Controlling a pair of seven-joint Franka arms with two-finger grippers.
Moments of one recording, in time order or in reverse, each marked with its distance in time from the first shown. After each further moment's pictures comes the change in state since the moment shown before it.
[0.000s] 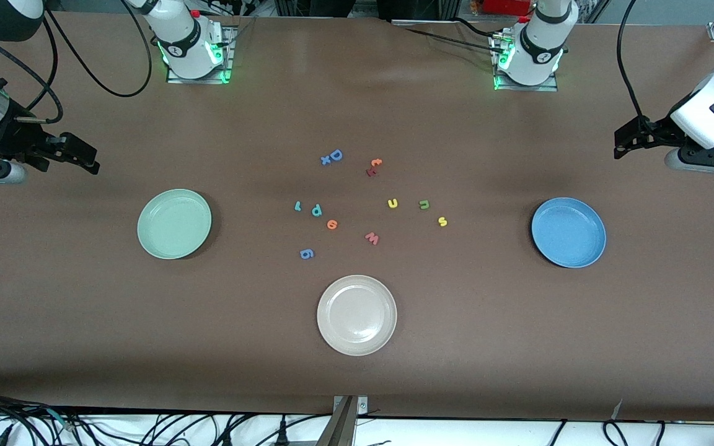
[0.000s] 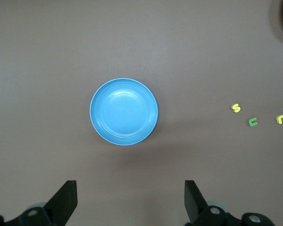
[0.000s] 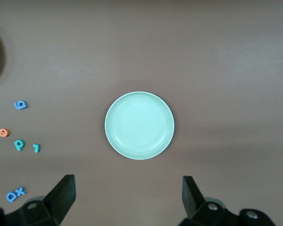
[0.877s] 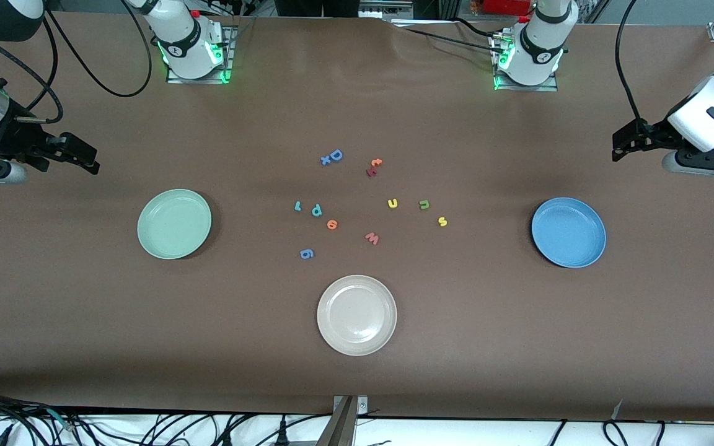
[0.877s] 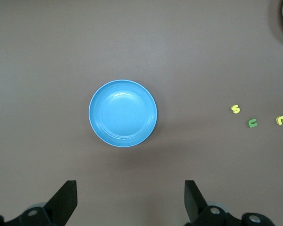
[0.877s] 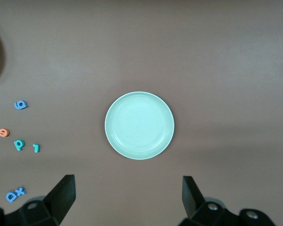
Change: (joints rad) left arm -0.048 0.009 0.041 0.001 0.000 0.009 0.000; right arm 0.000 0.000 0.000 0.000 0.000 0.000 0.000
